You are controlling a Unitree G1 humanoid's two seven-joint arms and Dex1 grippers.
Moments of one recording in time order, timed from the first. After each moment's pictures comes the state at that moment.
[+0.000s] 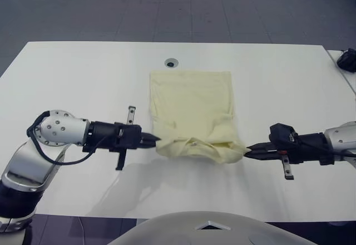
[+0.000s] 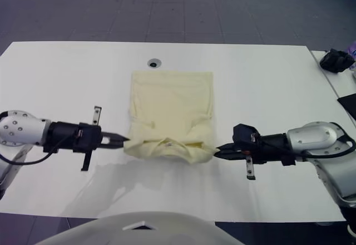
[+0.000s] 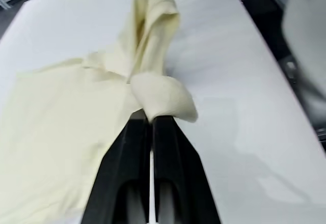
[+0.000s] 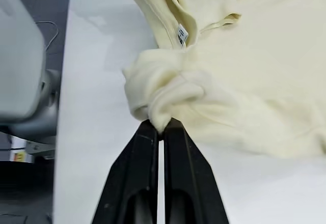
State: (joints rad) left arm -0.01 1.00 -0.03 -0.61 -0.45 0.26 -1.28; right arm 0.11 -1.15 -0.16 -0.59 0.67 0.68 1.27
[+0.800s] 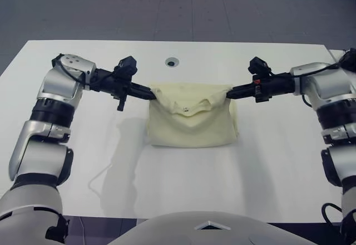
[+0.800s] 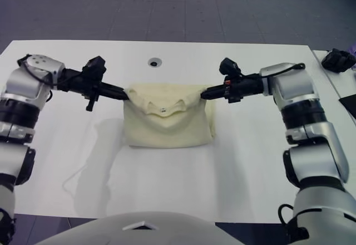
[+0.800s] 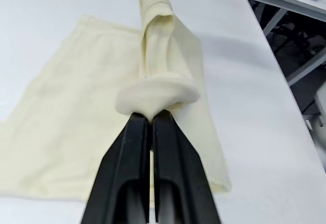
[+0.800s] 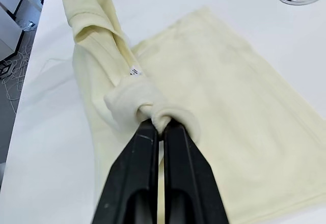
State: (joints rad) left arm -0.91 0.64 -0.34 0.73 -0.28 0.34 -1.52; right arm -0.90 -0.68 0.36 0.68 0.34 0.60 1.41
